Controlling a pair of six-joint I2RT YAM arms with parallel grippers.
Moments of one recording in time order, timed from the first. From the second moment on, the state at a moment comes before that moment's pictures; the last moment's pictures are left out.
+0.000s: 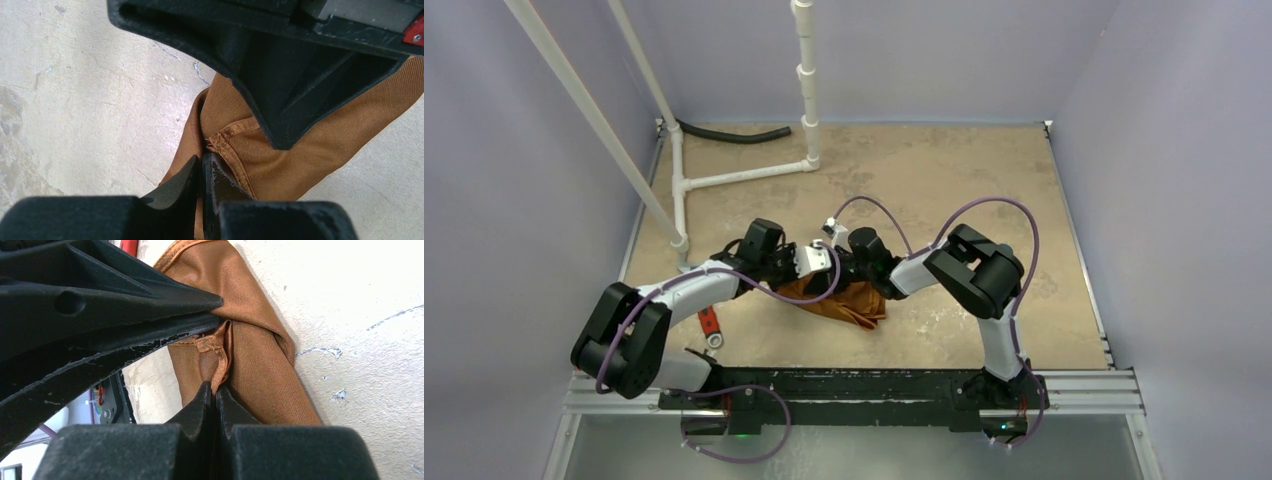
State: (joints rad) left arm -0.47 1.37 0.61 -0.15 0.28 0.79; right arm 0.82 2.03 0.88 0.65 -0.55 0.70
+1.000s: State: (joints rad) left arm -0.47 1.31 0.63 -0.15 0.26 0.67; right arm 0.82 2.04 1.04 0.35 -0.52 0.69
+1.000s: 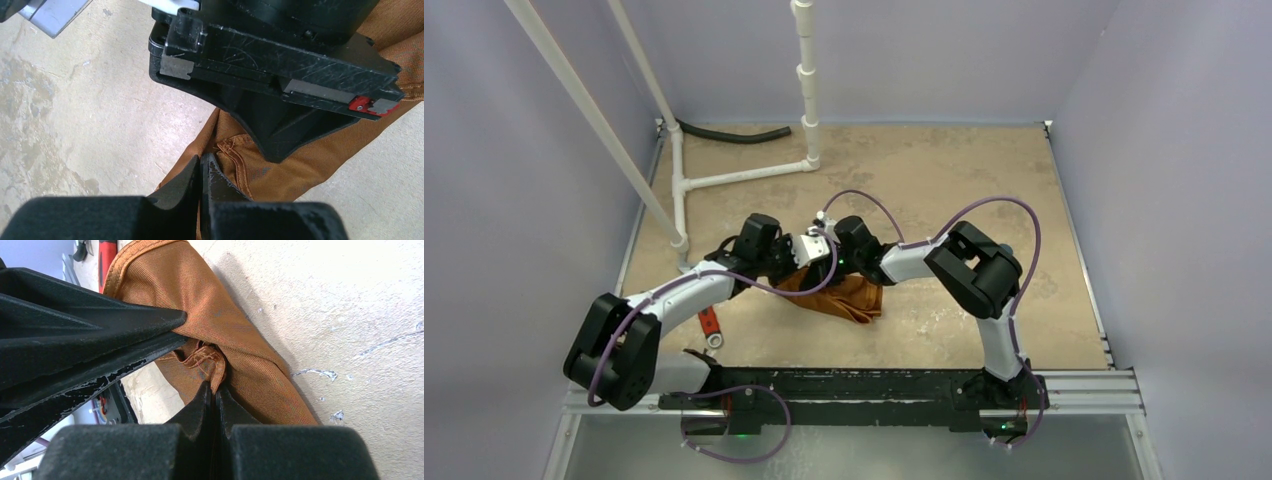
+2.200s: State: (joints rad) left arm -0.48 1.25 0.51 -0.13 0.28 0.82; right arm 0.82 2.08 1.21 0.16 -0.65 0.68
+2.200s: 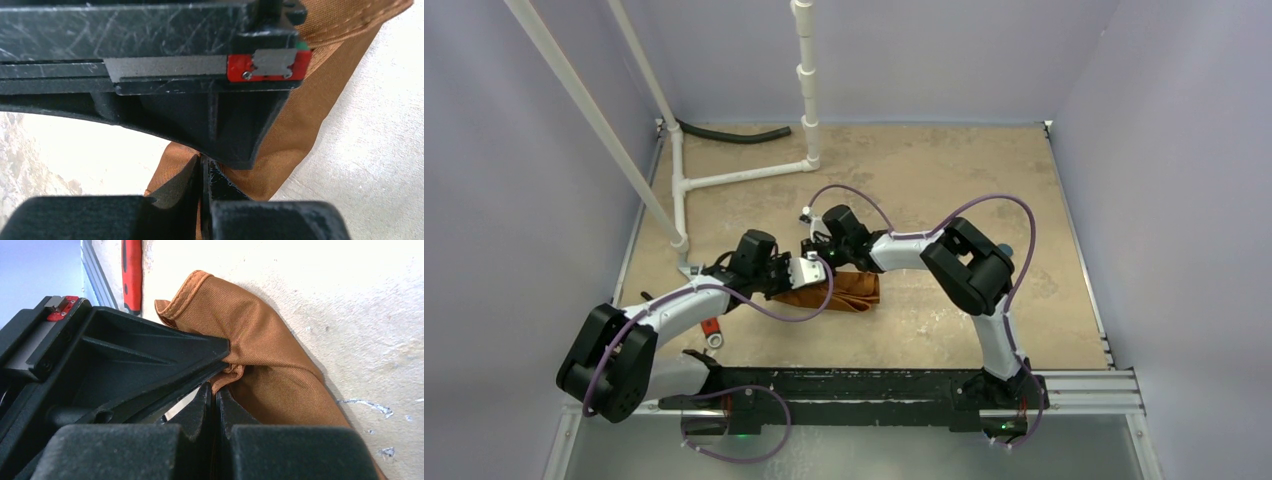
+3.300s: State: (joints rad) left arm -0.48 1.26 0.56 -0.16 0.23 0.75; right arm 0.82 2.12 1.16 0.31 -0.56 0.68
